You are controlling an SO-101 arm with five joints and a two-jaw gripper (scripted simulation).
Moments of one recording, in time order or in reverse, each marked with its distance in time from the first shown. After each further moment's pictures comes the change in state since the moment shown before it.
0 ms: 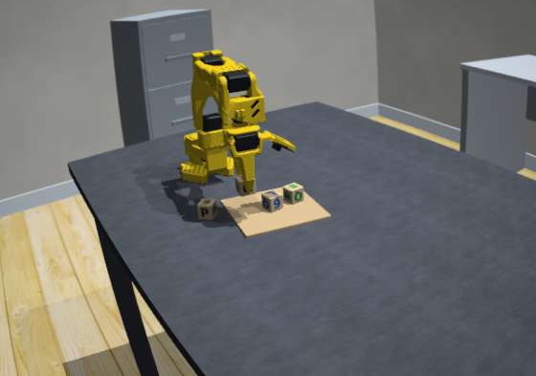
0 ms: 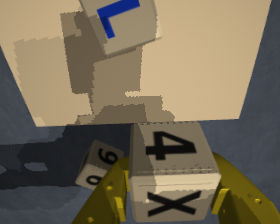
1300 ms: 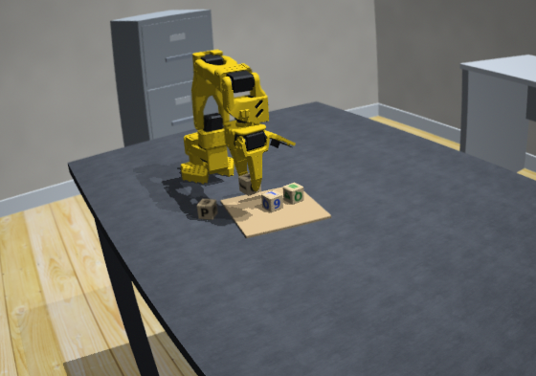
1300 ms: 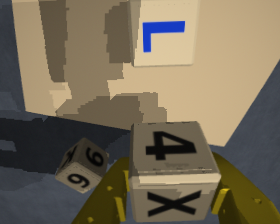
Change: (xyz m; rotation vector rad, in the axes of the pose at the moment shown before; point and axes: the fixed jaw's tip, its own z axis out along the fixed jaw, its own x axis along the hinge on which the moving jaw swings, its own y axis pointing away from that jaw) arm -0.005 0.004 0.002 -0.001 0.000 -0.275
